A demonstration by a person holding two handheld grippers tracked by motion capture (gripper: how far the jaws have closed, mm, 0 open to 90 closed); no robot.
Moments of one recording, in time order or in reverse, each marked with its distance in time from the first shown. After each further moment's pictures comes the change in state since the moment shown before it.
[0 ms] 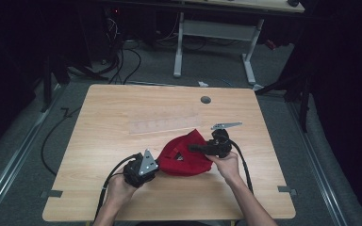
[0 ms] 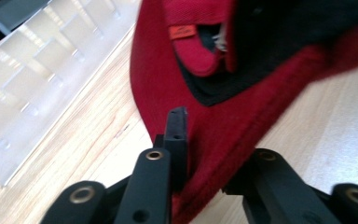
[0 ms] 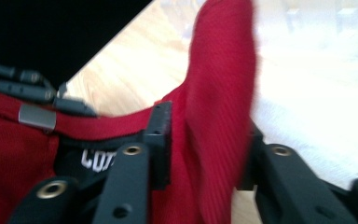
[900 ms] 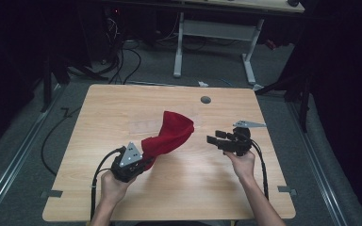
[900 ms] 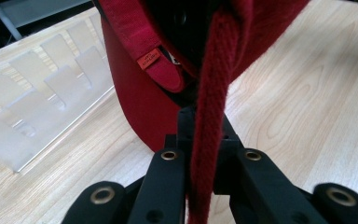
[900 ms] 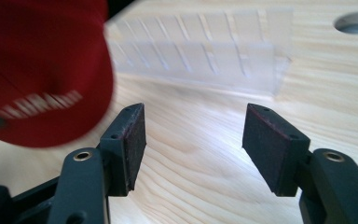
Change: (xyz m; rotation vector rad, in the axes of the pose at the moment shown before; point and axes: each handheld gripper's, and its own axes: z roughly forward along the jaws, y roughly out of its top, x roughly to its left) left arm 0.027 0.021 -0.021 -0.128 0.002 -0.195; right arm -0.021 -0.007 -0.048 -0.140 -0.246 -0.028
